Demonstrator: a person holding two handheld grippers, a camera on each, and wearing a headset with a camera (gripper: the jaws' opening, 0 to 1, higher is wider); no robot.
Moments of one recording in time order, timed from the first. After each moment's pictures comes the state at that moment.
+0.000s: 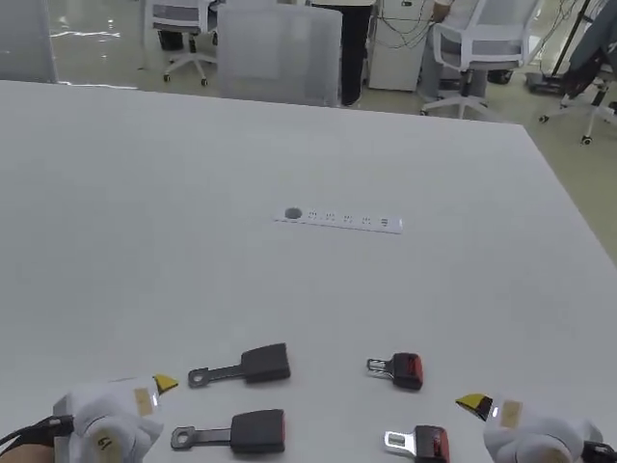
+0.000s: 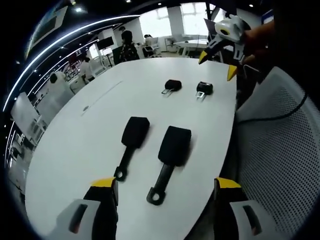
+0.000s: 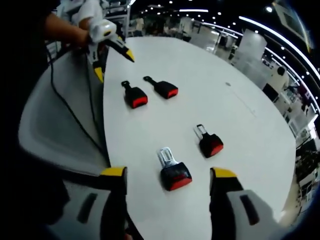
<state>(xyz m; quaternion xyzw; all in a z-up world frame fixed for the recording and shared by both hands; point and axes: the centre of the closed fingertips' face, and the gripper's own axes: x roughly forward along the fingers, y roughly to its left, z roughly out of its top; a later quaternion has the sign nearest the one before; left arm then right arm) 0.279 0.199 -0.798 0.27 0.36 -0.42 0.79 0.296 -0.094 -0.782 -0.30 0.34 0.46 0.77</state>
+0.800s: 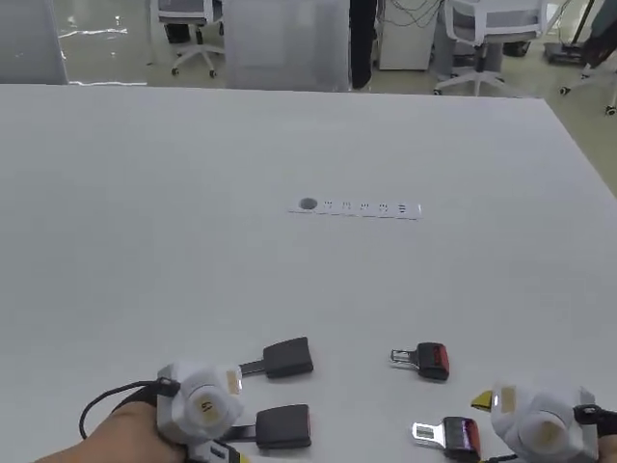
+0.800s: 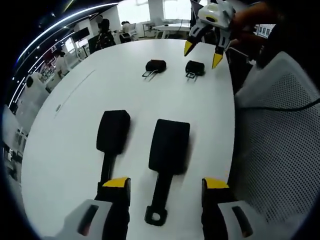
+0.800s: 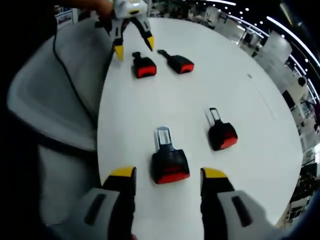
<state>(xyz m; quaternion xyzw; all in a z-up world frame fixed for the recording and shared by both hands) 0.298 0.168 -0.838 0.30 0.41 -0.47 0.72 0.313 -0.109 -0.834 -0.38 0.37 0.50 0.68</state>
